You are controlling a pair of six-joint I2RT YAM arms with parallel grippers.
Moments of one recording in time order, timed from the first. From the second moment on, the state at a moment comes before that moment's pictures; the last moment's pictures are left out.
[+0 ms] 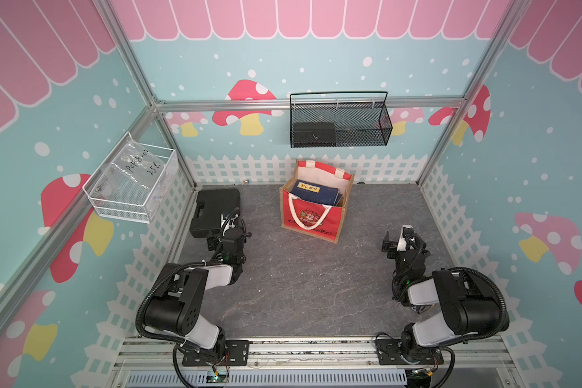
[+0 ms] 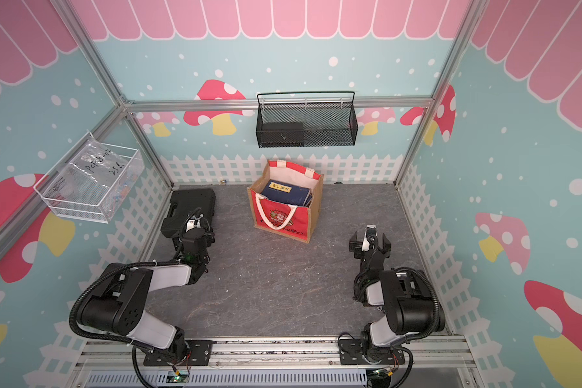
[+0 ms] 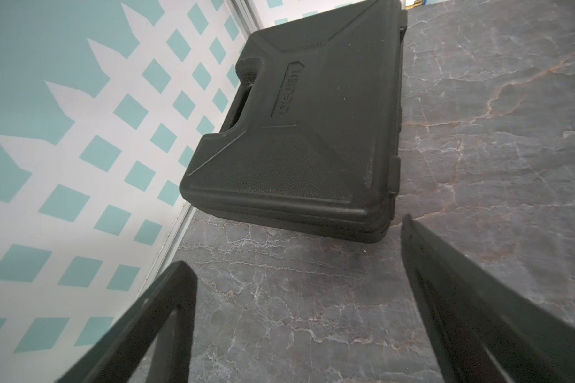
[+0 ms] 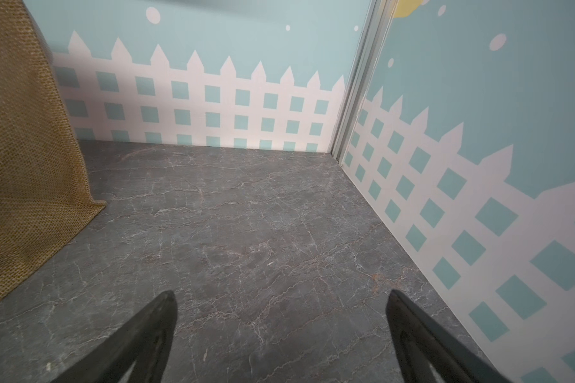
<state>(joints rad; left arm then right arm) -0.18 1.55 0.51 0.68 -0.66 -0.05 0.01 1.52 0.20 1.22 0.25 -0.12</state>
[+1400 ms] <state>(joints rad) -0.08 1.55 0.37 0.92 -0.38 -0.08 0.01 1.52 0.19 1.23 0.24 -0.12</state>
